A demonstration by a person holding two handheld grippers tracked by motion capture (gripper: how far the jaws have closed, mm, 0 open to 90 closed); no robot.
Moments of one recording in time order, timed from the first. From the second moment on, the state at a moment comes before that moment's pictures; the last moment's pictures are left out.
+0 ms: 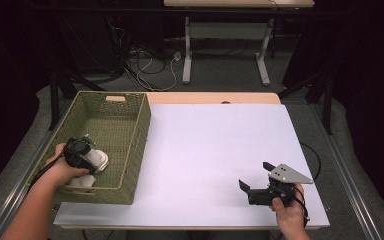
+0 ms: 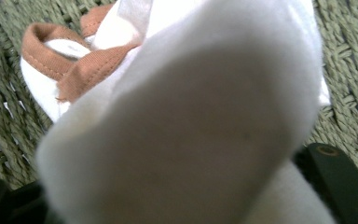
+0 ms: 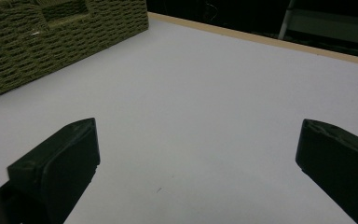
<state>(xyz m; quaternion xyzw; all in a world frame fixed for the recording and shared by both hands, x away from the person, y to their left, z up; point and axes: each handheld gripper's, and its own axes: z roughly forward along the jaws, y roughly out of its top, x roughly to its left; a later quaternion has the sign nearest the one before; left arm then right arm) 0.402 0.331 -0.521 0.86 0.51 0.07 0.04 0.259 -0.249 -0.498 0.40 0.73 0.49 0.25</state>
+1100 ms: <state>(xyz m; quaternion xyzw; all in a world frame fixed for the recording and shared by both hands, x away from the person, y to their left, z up) 0.404 0.334 -0.514 0.86 0.51 0.09 0.03 0.259 -0.249 -0.500 0.40 0.73 0.49 0.25</state>
